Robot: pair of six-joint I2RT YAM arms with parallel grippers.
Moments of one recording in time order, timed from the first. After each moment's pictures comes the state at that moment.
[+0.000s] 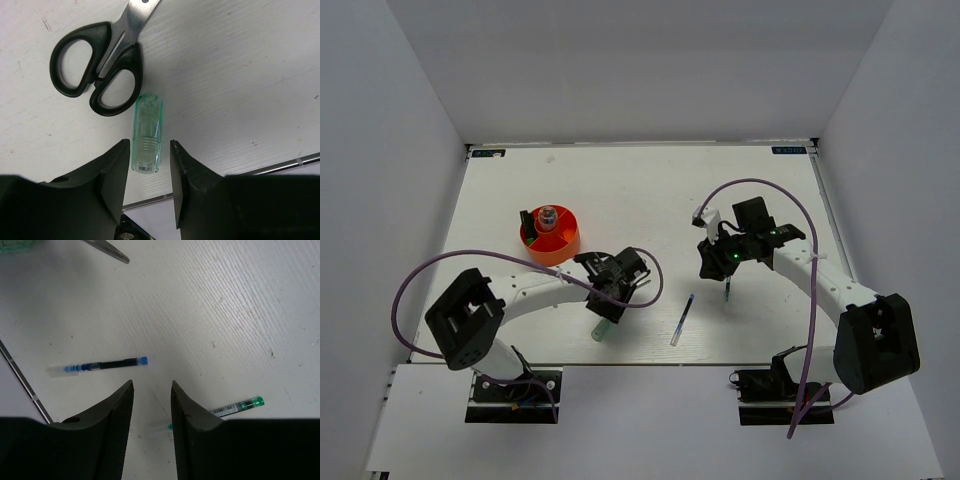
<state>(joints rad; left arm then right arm) -0.94 1.52 0.94 -0.76 -0.14 -0.41 0.39 1.32 0.89 -0.58 -0.55 -0.43</state>
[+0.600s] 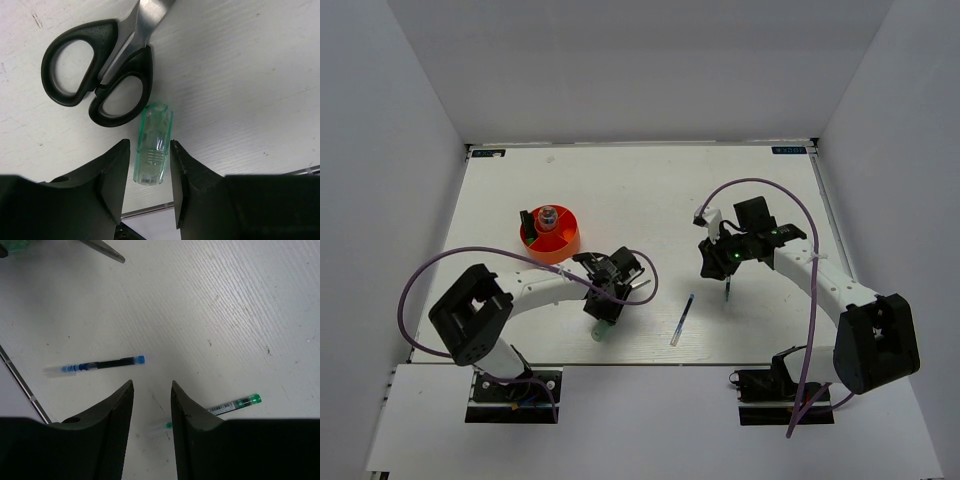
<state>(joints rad) -0.89 1.55 0.88 -0.70 -0.09 -0.41 0.39 1.32 0.89 -0.58 -0.55 -0.43</state>
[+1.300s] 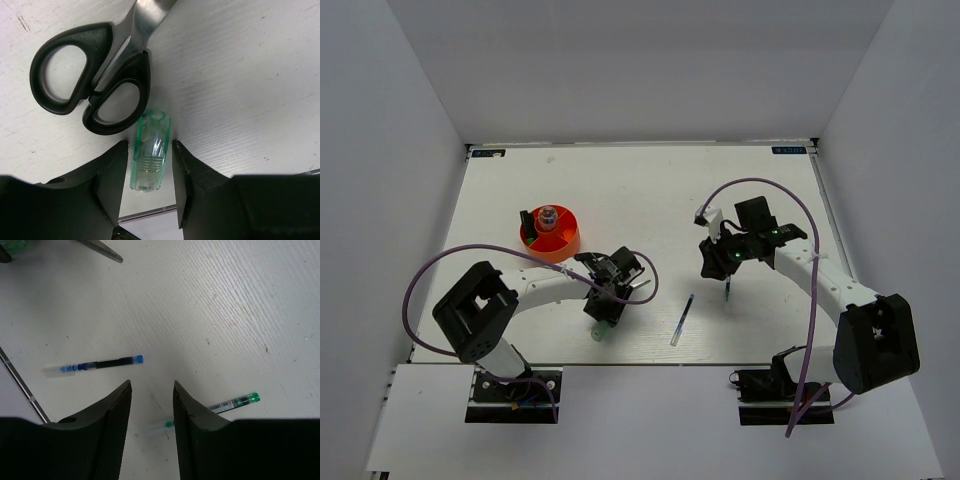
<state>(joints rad) -0.88 1.58 0.87 -0.67 -0.05 -0.41 0.38 1.32 0.89 -0.58 -0.55 -0.43</state>
